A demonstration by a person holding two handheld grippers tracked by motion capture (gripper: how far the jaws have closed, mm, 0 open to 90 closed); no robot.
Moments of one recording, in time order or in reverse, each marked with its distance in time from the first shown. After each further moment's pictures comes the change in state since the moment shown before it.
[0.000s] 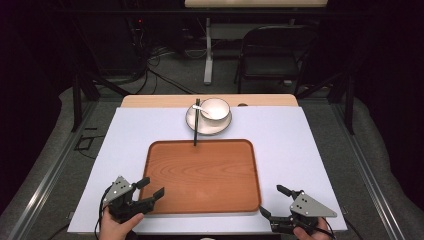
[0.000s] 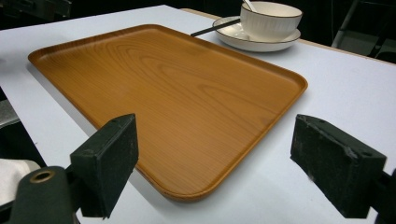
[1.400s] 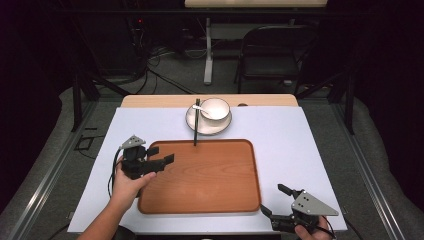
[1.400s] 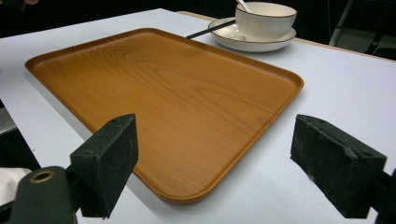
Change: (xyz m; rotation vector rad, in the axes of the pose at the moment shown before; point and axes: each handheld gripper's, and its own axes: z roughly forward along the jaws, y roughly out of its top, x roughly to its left) left arm 0.026 0.097 0.056 0.113 -0.025 -0.082; right arm -0.003 0.000 0.000 -0.008 -0.006 0.027
